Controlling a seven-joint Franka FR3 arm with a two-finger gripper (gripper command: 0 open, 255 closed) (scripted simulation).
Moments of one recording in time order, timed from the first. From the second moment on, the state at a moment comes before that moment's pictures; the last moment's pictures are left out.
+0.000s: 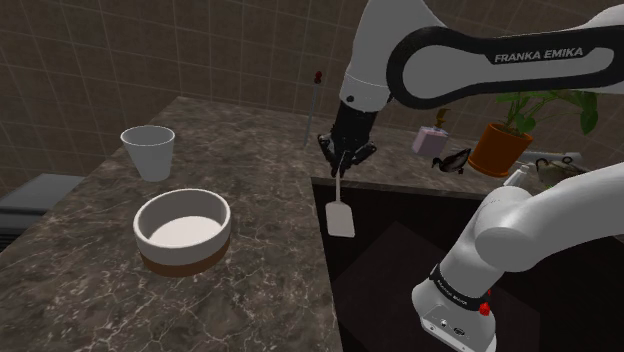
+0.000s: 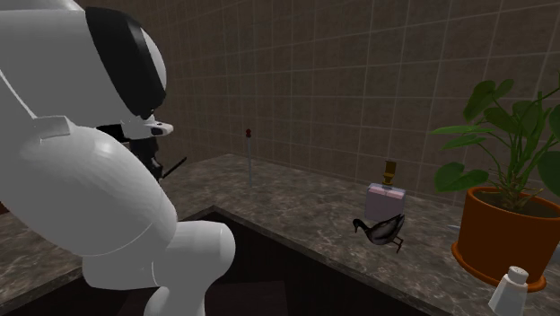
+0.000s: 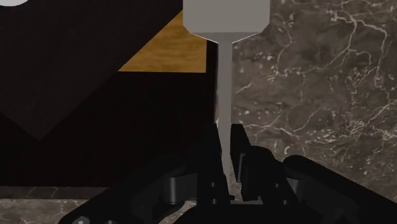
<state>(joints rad) 0.05 -0.63 0.39 -2.47 0.17 1.91 1.05</state>
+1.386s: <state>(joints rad) 0.09 -0.47 0.61 -2.50 0.23 2.11 1.26</state>
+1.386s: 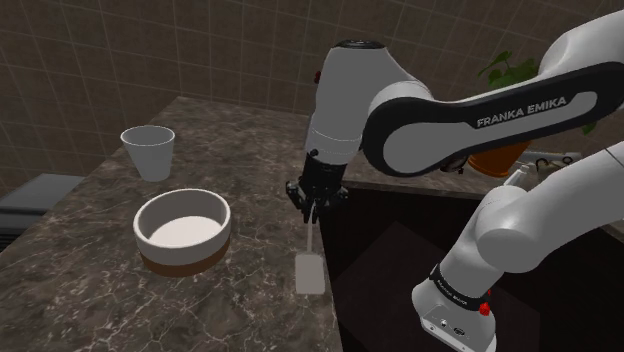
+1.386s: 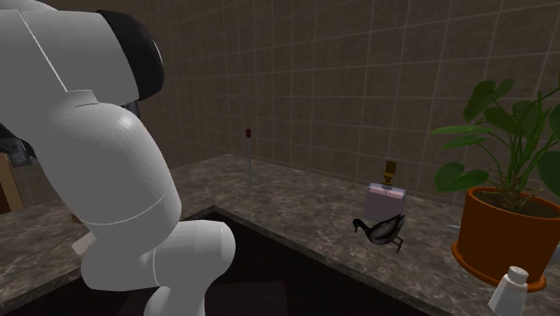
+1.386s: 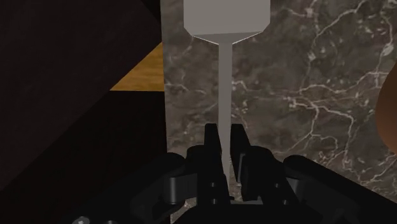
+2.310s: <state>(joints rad) 0.07 -0.36 0.68 -2.60 0.21 2.31 1.30</state>
